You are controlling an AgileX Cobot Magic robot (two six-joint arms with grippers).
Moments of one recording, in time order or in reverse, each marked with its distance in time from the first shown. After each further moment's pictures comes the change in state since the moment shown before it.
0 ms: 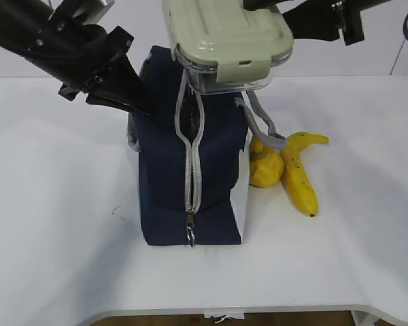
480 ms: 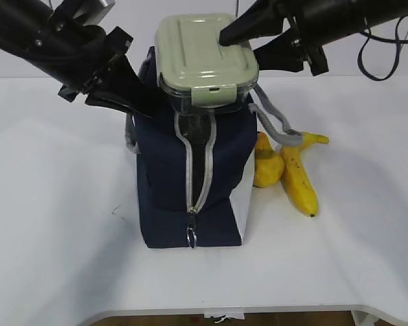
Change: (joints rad) left arm 0.000 0.000 -0.002 0.000 0.018 0.000; right arm 0.049 0.137 0.000 0.011 -0.126 0.006
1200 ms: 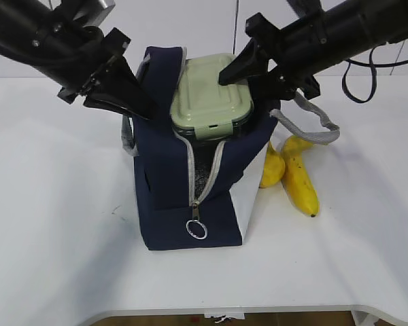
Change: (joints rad) left arm 0.002 0.000 0.000 0.002 0.032 0.010; right arm 0.042 0.087 0.000 -0.135 -0.139 0.028
